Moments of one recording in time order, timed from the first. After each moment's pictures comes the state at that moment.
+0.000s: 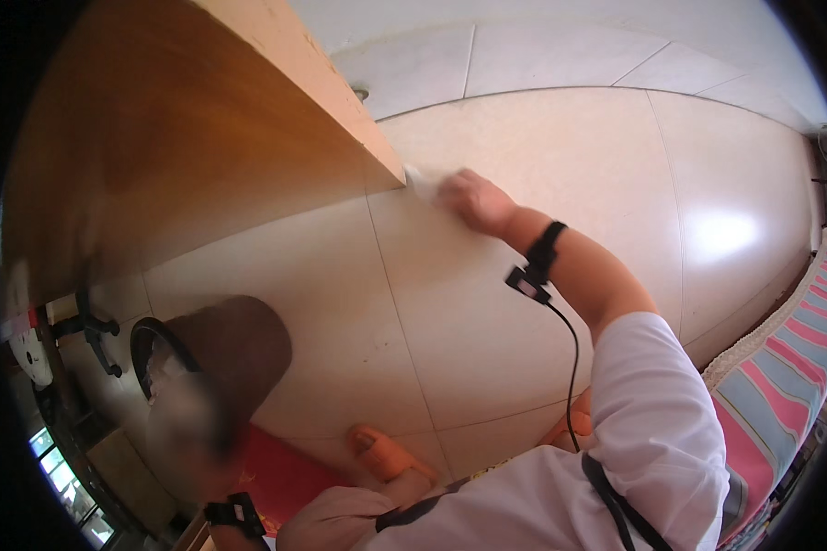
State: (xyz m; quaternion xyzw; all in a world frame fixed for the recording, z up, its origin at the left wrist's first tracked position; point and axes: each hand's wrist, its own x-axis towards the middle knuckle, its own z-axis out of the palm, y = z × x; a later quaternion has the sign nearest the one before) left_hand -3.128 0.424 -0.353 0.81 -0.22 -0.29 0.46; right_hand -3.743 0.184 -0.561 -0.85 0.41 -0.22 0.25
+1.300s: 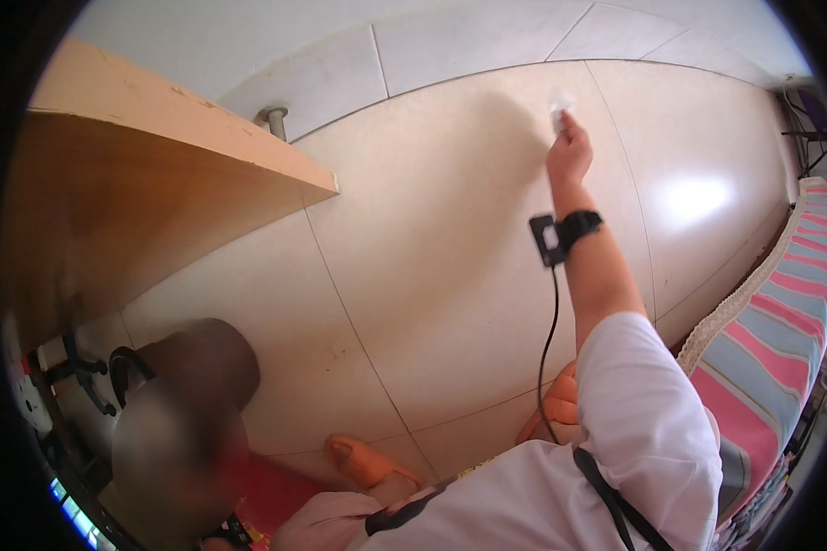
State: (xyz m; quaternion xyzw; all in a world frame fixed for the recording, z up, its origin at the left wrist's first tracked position) left_hand -3.176 0.410 -0.329 0.84 -0.26 -0.26 0.40; right_hand -3.933 0.219 -0.558 -0.35 0.82 -0.45 -0.01
